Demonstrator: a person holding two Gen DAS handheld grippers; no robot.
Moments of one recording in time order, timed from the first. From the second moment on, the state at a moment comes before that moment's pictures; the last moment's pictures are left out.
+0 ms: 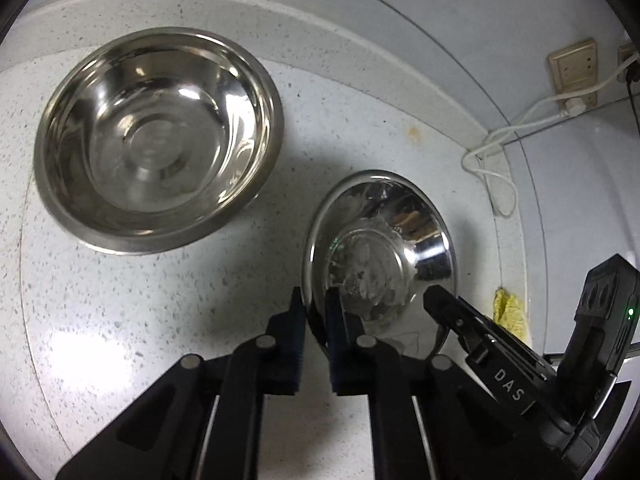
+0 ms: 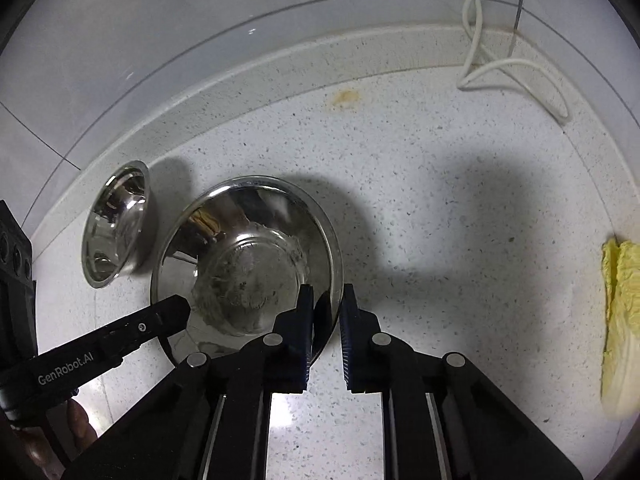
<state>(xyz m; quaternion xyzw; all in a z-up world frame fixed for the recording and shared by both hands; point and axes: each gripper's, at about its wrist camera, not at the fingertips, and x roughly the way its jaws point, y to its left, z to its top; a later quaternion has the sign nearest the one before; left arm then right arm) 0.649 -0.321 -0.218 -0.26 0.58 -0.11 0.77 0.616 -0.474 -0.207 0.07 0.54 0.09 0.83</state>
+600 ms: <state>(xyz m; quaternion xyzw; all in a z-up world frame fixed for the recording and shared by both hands) 0.590 -0.292 -0.130 -0.27 0.53 -0.13 0.79 0.573 -0.460 -0.122 0.07 0.50 0.10 0.86</state>
